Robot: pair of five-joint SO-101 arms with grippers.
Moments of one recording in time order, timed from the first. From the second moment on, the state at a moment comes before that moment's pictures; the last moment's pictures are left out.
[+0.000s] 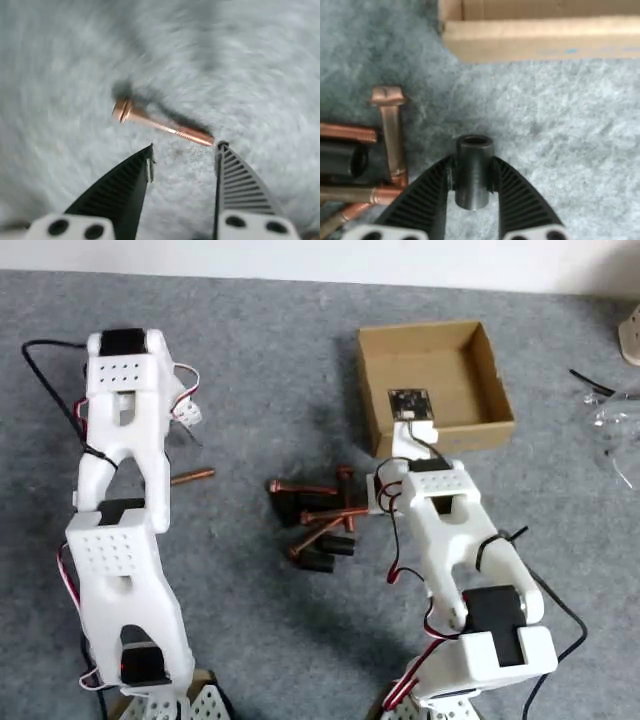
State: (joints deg) left arm -11.6 37.5 -35.9 100.0 47.8; right arm -13.4 0.3 35.6 40.5 -0.5
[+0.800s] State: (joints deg) left arm -17.0 37.5 -24.9 93.9 74.6; right arm -13.4 0.3 35.6 40.5 -0.5
